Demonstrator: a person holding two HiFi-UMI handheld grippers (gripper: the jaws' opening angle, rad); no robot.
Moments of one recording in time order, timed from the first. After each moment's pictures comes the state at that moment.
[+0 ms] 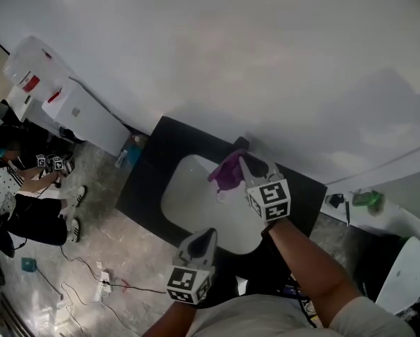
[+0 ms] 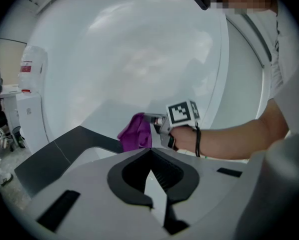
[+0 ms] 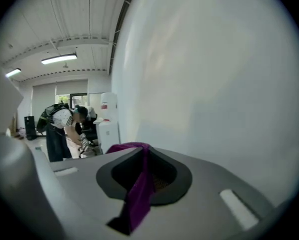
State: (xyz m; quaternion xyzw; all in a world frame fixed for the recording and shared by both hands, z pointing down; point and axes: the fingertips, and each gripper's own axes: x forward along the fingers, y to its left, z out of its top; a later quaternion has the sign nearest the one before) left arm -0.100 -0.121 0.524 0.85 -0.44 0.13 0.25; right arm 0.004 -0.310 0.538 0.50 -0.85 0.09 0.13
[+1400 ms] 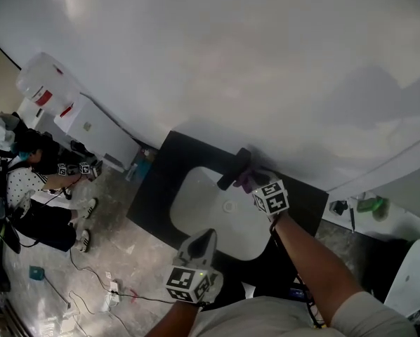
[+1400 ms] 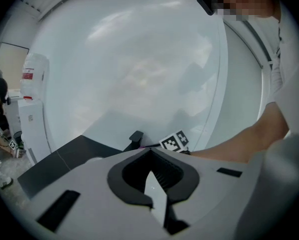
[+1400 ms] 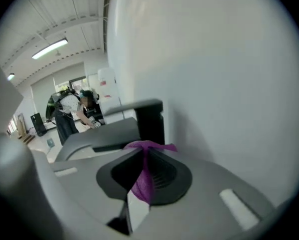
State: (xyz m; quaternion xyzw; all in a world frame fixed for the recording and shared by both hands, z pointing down) left arm -0.107 -0.134 0.501 0.85 -0.45 0.11 0.23; right arm 0.029 -0.310 0.658 0.46 -0.83 0.19 0.24
